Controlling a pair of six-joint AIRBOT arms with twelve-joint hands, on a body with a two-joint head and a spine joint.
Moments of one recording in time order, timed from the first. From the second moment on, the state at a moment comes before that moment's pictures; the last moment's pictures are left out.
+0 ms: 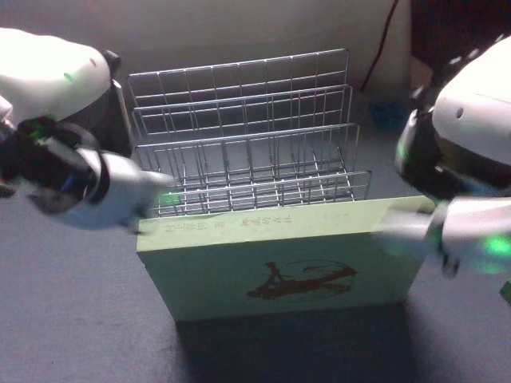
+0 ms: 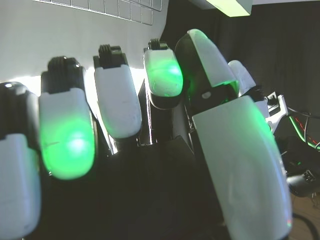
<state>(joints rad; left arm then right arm) -0.08 -0.66 0.36 1.06 1.02 -0.03 -0.18 -0.61 0.40 -1.35 -0.42 0.21</state>
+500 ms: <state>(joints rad) -0.07 -0.66 0.36 1.07 1.02 -0.04 -0.18 -0.61 0.40 -1.35 -0.42 0.21</state>
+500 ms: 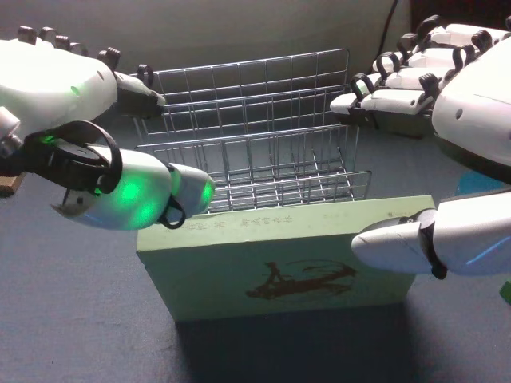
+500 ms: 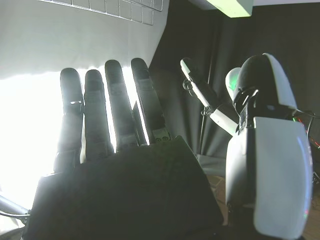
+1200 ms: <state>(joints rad) -0.04 -0.65 0.48 1.12 0.94 0.09 -0.11 -0.96 0.49 -1.20 -0.71 0.25</state>
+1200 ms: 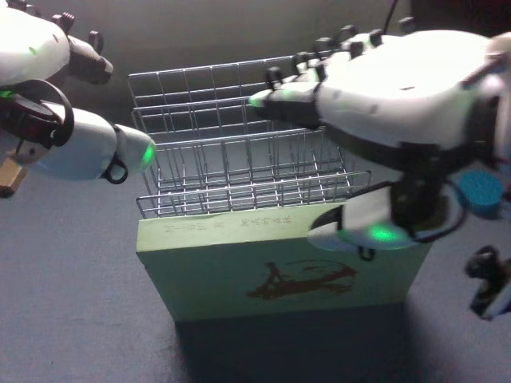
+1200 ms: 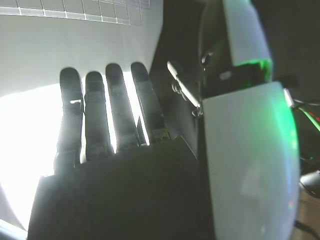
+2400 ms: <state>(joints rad) -0.01 -0.59 0.52 1.16 0.85 0.30 -0.13 -1.21 0.65 -1.00 -0.81 0.25</state>
